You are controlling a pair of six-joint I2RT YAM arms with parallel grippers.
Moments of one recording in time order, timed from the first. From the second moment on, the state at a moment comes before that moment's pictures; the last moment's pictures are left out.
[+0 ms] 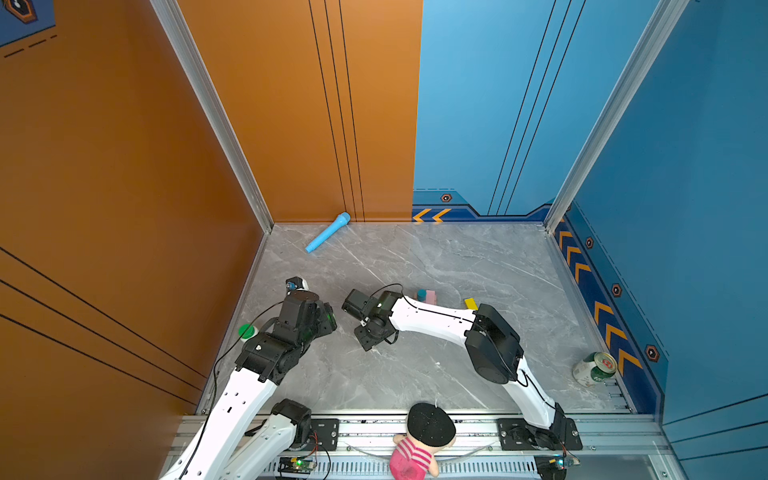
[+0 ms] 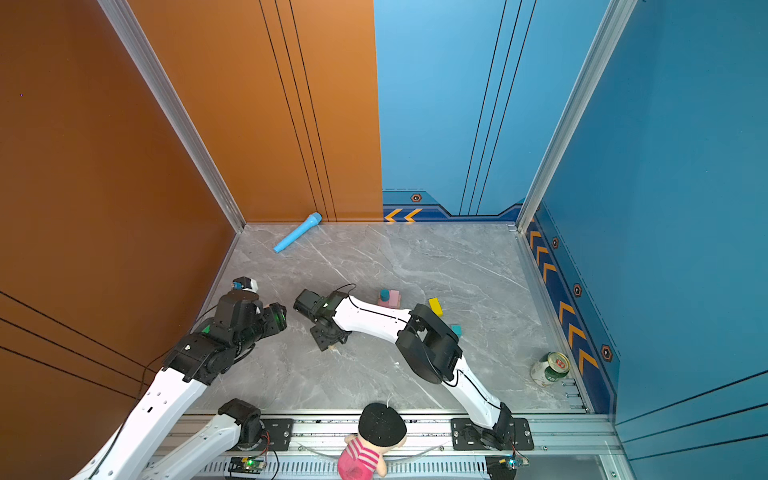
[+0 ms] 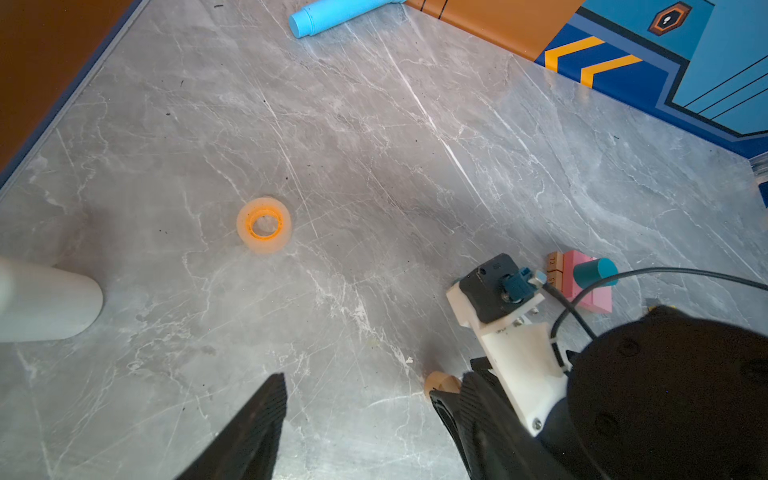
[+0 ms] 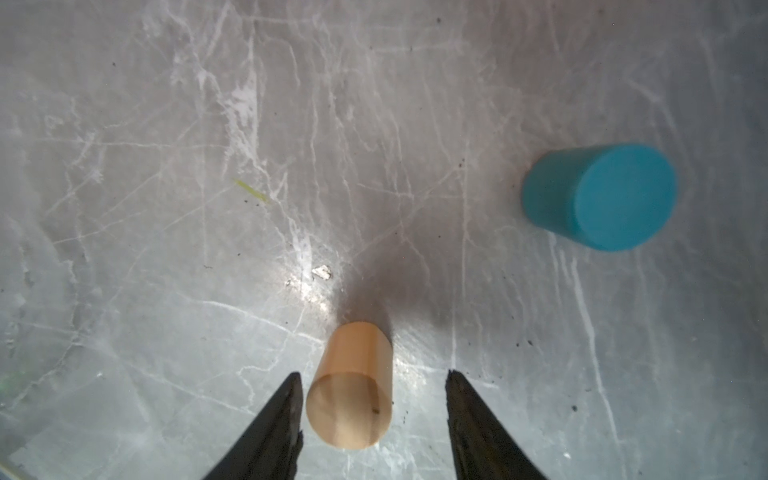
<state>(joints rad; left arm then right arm) -0.36 0.76 0.82 -0.82 -0.24 -0.59 1.07 2.25 1.86 -0.90 0.04 0.42</state>
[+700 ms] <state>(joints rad) -0.34 0.76 0.82 -0.82 -0.23 -0.59 1.07 2.27 1.88 -0.90 0.02 0.43</state>
